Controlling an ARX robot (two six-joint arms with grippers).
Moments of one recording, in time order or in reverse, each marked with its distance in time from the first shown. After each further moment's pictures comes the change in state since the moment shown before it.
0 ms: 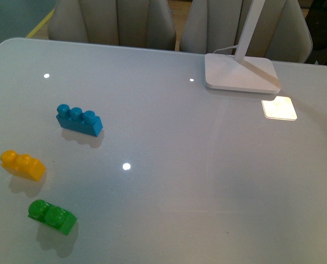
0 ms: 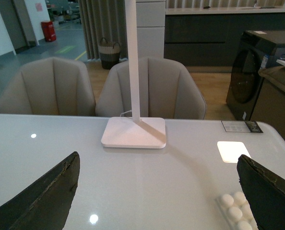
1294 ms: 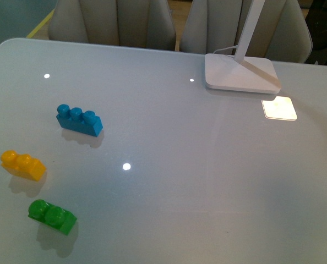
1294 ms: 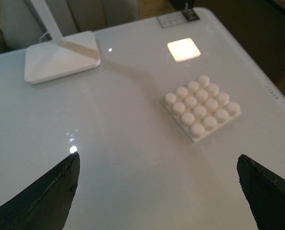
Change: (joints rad) left arm 0.000 -0.001 0.000 -0.001 0.000 0.000; right arm -0.203 0.396 0.143 -0.181 0.108 0.117
